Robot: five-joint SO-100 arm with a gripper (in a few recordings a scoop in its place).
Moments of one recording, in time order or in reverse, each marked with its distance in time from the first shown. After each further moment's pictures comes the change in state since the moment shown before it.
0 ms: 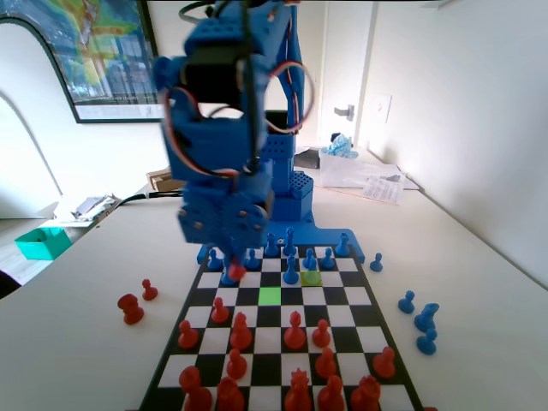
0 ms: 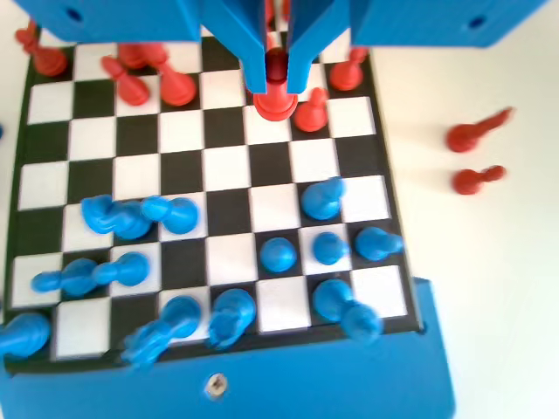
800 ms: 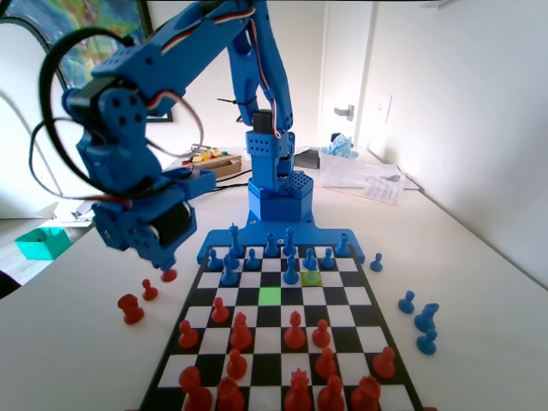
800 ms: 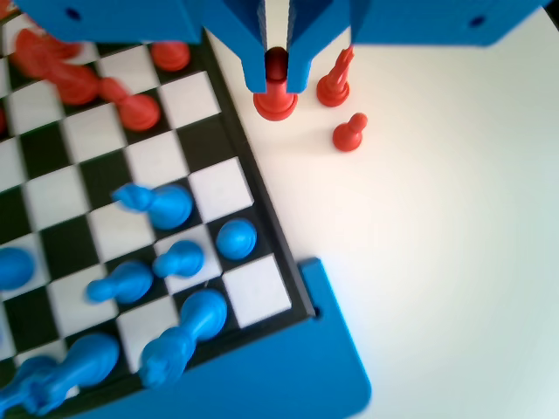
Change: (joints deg) arm 20.0 -16.2 -12.7 0.5 -5.3
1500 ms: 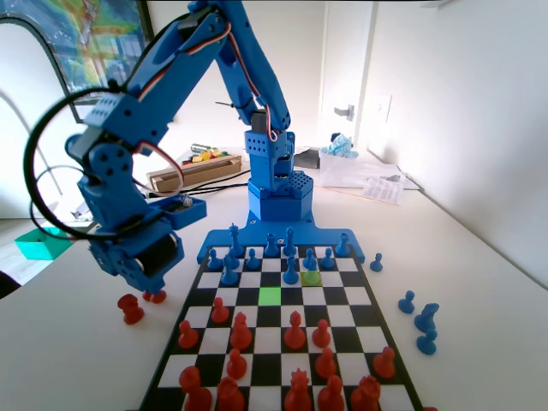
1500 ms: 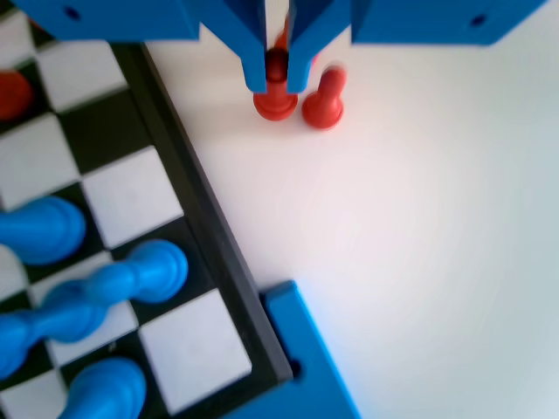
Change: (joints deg) arm 4.5 -10.6 -2.5 -9.9 0.0
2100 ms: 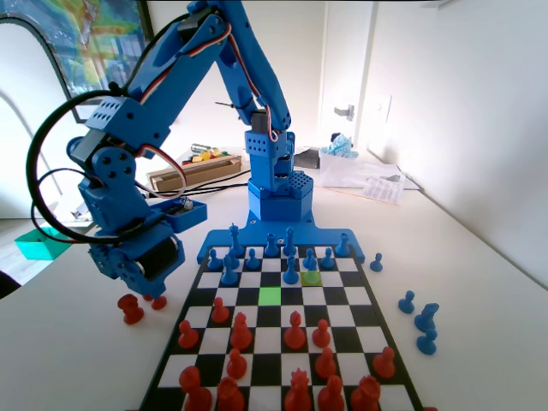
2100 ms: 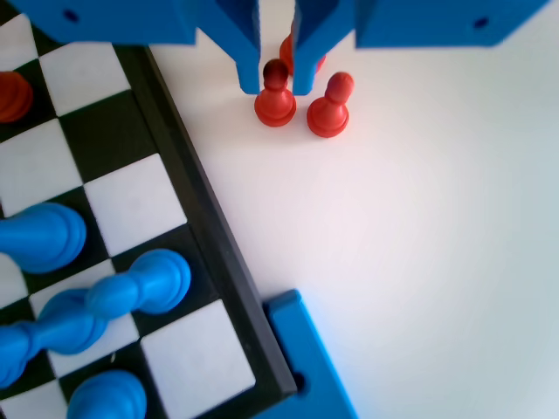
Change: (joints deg) arm -0.7 -0.2 0.0 -0.9 0.0
